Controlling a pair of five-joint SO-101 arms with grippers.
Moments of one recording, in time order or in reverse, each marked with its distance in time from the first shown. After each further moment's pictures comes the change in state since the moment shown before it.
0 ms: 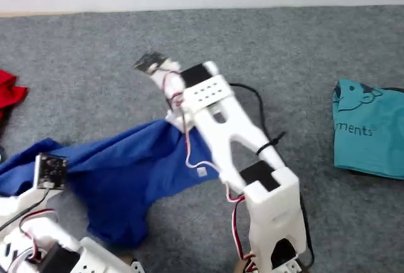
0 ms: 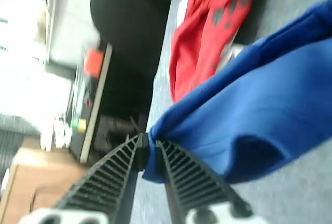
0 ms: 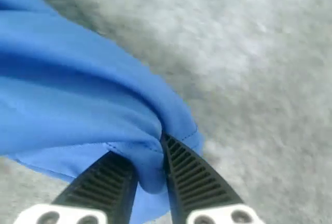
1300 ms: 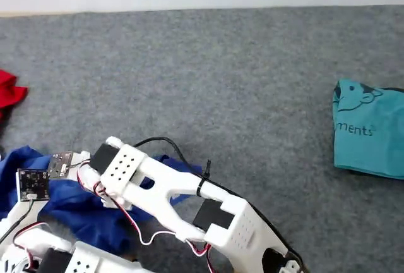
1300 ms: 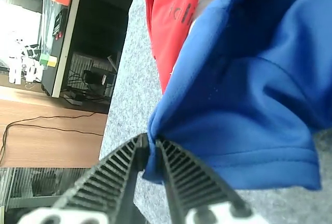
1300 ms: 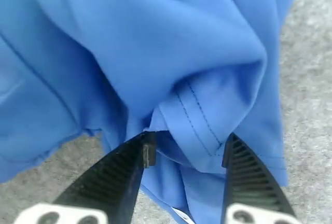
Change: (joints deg) left arm -14.0 0.0 8.7 1.1 0.0; right arm -34.1 4.0 3.6 0.1 -1.2
